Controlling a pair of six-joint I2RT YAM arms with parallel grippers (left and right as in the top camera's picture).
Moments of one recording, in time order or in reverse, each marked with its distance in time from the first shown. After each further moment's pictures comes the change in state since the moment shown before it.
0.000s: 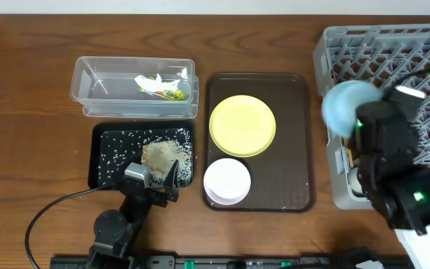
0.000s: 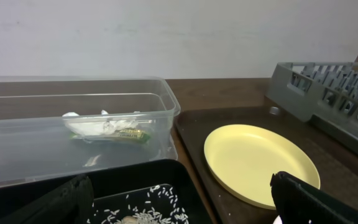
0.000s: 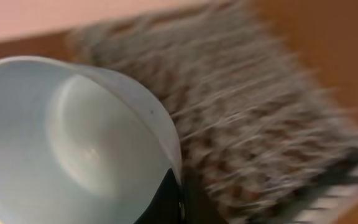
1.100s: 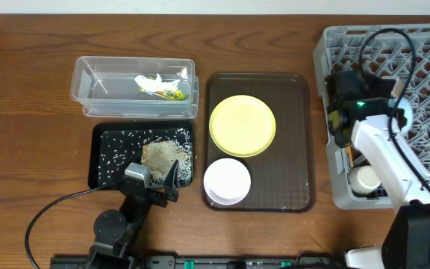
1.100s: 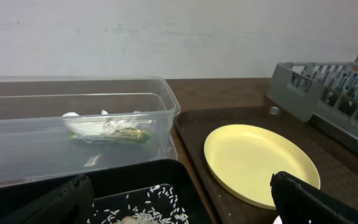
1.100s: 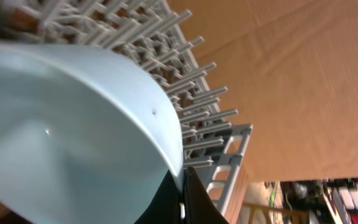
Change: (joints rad) left arm 0.000 0.000 0.000 0.000 0.000 0.000; right arm -0.144 0.597 -0.023 0.043 0.417 -0.043
